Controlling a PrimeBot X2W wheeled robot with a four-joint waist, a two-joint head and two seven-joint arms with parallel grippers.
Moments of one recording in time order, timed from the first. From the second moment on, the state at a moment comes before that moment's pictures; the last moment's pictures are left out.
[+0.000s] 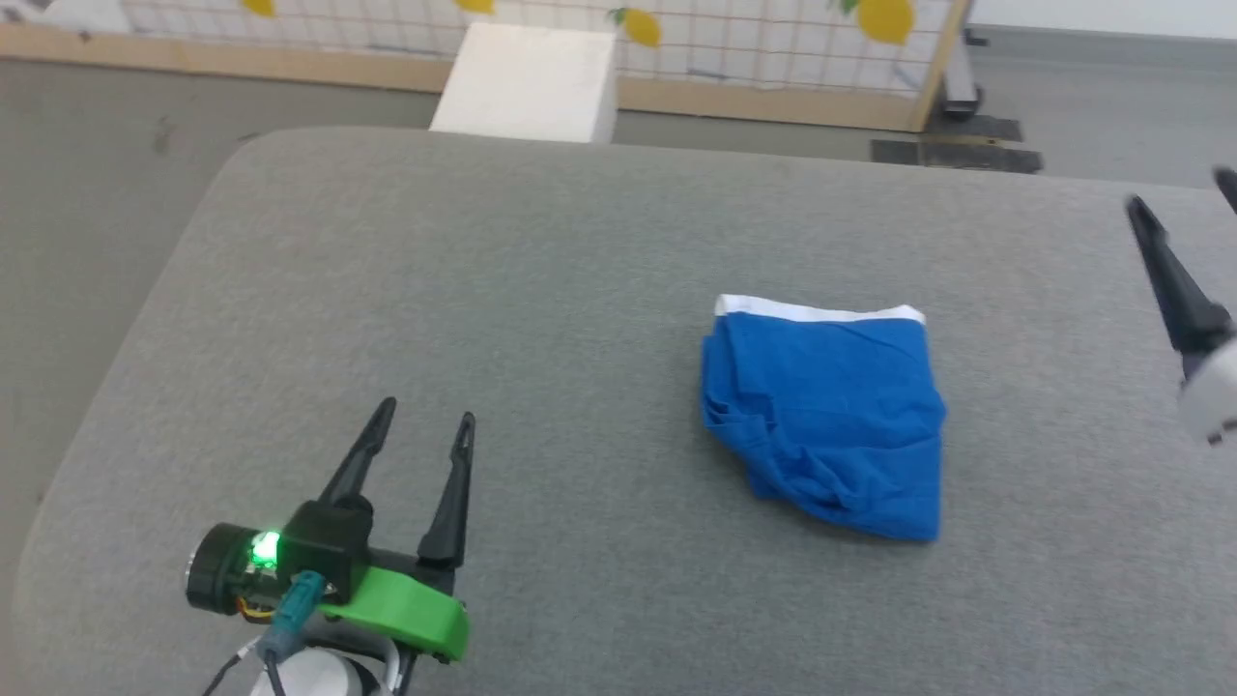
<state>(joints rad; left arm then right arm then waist) -0.09 0.32 -0.38 0.01 -0.28 0.11 -0.25 -0.41 -0.62 0.15 0.18 0.41 0.13 0.02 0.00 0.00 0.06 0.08</state>
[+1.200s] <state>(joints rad) -0.05 0.36 -0.38 -0.05 -0.33 0.13 -0.20 0.12 -0.22 -0.12 -0.16 0.22 0.13 0.07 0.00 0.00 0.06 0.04</state>
